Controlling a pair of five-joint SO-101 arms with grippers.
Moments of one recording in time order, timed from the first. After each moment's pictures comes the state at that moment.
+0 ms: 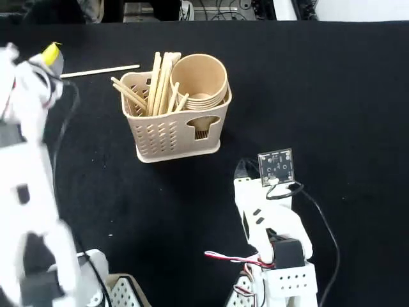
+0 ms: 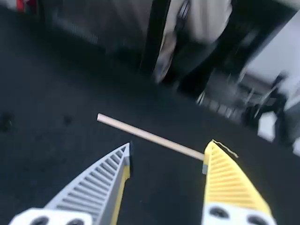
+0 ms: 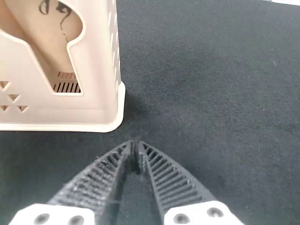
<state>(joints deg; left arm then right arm) -21.9 -23.6 10.6 47.8 16.5 -6.5 -103.2 96.7 46.5 3.7</state>
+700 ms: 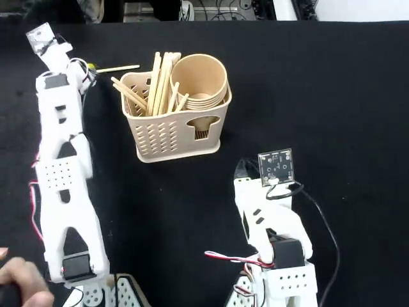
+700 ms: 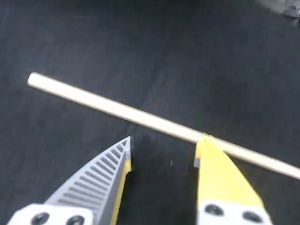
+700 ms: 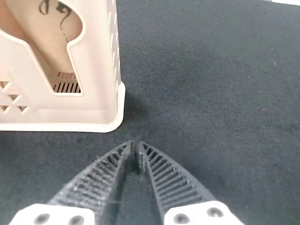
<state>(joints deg) -18.9 69.6 -68.0 50.8 16.1 -6.5 -103.2 96.7 46.5 3.7</state>
